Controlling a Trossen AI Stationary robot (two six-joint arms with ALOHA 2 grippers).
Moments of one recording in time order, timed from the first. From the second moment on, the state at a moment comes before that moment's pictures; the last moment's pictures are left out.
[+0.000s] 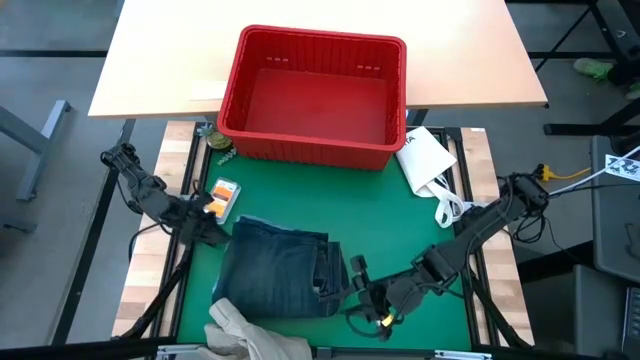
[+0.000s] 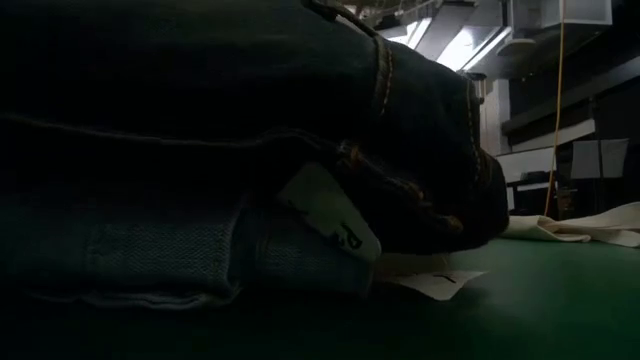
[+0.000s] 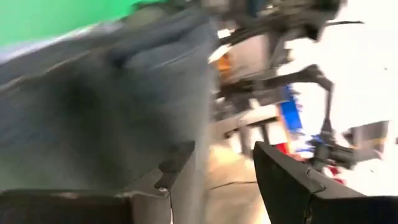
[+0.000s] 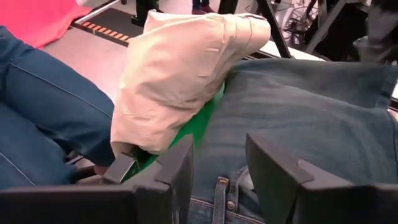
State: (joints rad) left arm -0.70 0.13 0.31 -0.43 -0.34 -1.26; right arm 0.50 1.62 1.28 -0.13 0.29 -0.01
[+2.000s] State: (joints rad) left arm -0.96 1.35 1.11 -0.26 -0.29 -0.23; right arm 0.50 1.62 1.28 -0.13 0.43 0.05
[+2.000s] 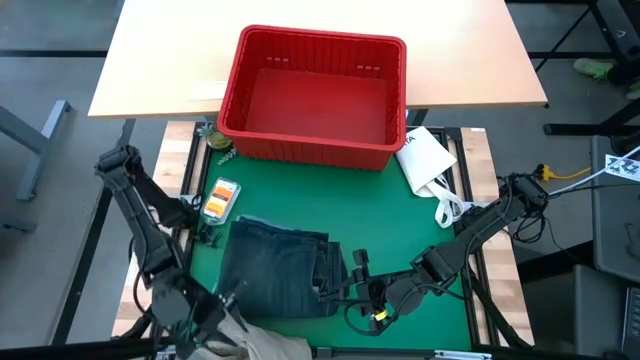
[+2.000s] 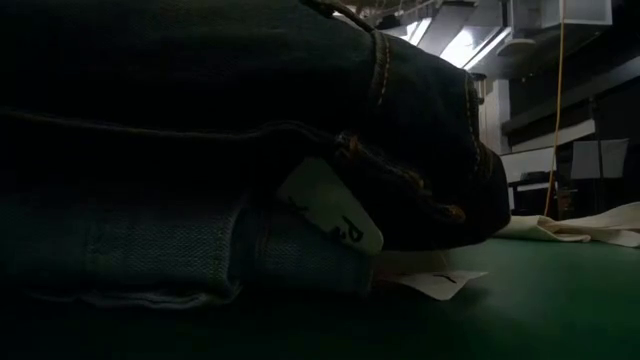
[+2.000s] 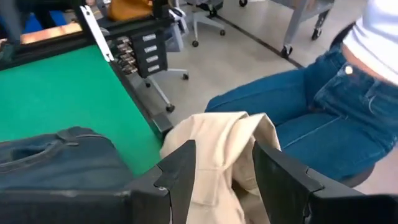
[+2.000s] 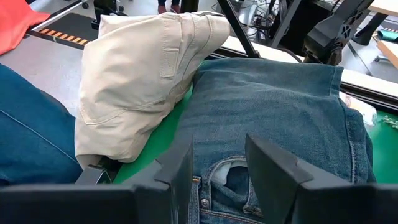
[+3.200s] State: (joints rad) left arm -0.96 1.50 1.12 -0.26 -0.38 -0.23; right arm 0.50 1.62 1.28 -0.13 0.43 -0.01
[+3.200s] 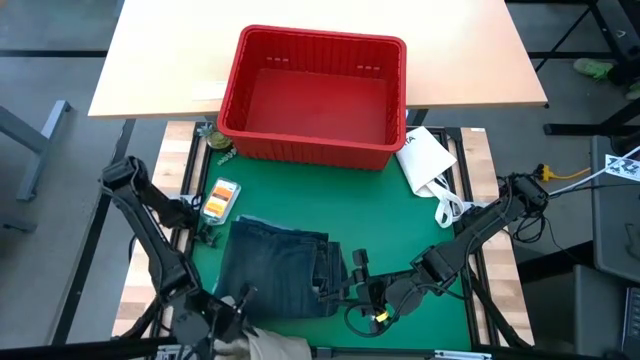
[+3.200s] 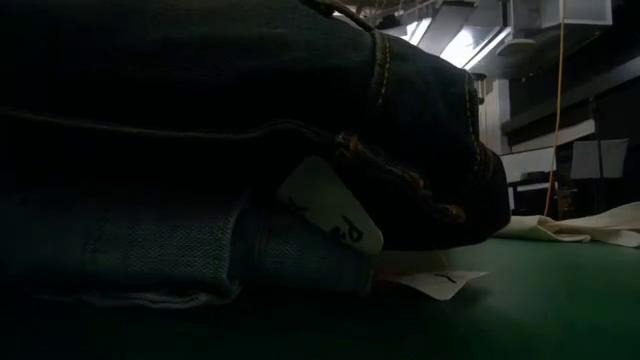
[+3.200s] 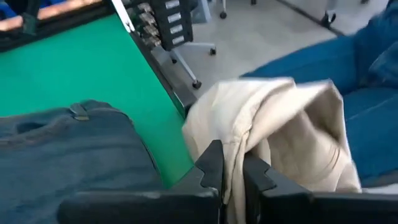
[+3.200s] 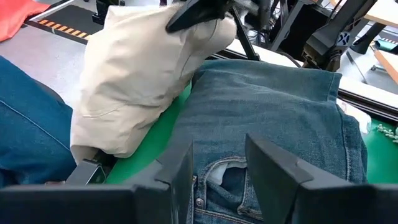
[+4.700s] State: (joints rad) left arm -0.51 1.12 1.12 -0.69 -0.45 -0.26; right arm 0.50 1.62 1.28 0.06 0.54 -0.08
